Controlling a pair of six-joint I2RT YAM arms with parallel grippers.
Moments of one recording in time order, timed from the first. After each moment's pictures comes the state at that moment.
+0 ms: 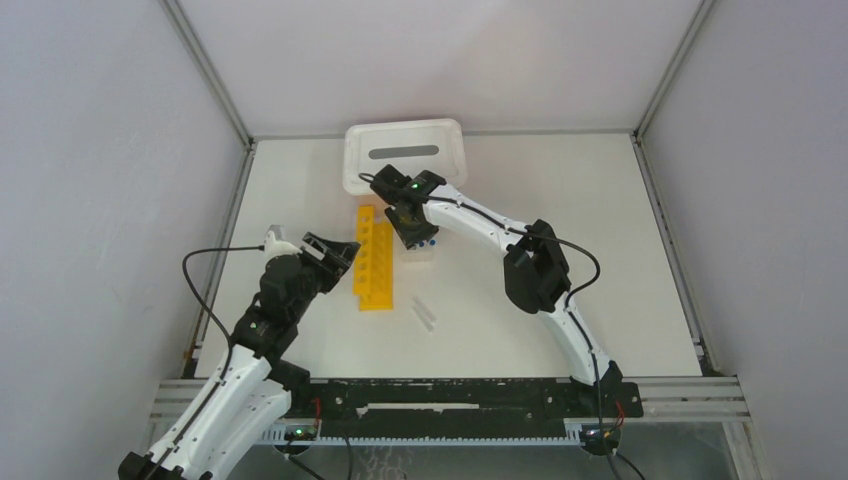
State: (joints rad) left arm -0.37 0.59 0.44 -0.19 -0.12 -1.05; right arm 0.84 2.30 2.16 -1.10 0.21 0.25
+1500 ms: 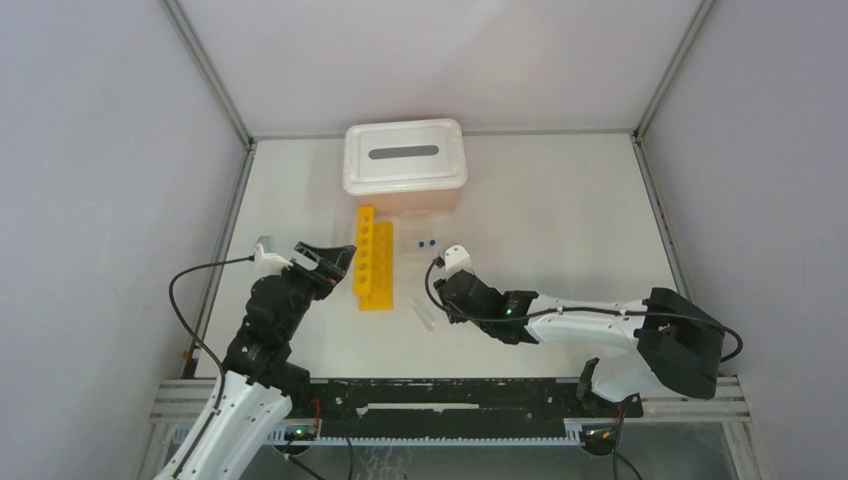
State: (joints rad) left arm -0.36 0.39 0.36 -0.18 -0.09 -1.01; right arm 1.10 1.38 0.74 -0.15 0.41 0.35
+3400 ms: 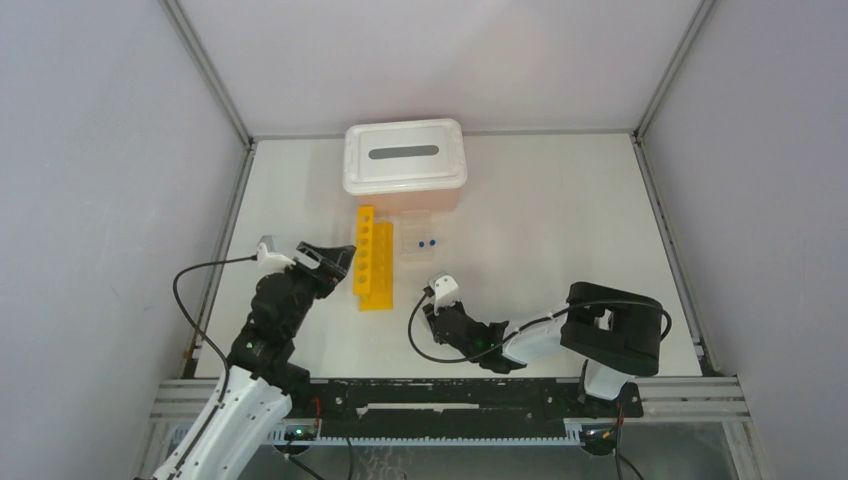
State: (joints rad) left arm -0.36 0.42 0.34 -0.14 -0.12 -0.99; right arm 1.25 1.66 0.52 0.51 0.55 0.40
